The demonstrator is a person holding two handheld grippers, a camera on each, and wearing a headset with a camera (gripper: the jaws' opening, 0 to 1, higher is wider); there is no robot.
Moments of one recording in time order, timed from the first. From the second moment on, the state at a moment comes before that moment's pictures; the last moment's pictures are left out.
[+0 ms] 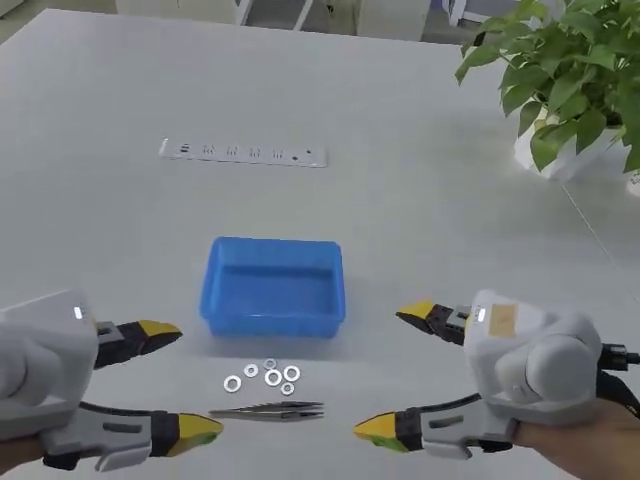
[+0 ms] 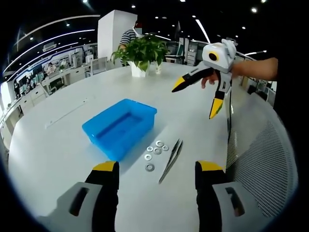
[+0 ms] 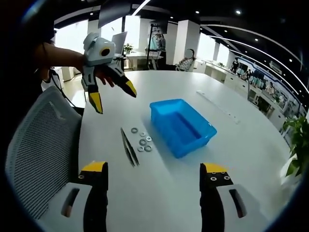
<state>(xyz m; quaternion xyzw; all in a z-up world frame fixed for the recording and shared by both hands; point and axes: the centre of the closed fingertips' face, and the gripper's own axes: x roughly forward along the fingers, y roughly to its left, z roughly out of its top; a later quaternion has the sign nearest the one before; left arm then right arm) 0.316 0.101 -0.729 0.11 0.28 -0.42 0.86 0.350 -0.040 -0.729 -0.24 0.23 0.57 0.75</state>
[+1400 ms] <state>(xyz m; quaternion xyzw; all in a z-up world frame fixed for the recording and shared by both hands) 0.313 0.092 -0.791 0.23 0.35 -0.52 0.74 0.321 0.014 -0.798 -0.35 0.23 0.71 0.56</state>
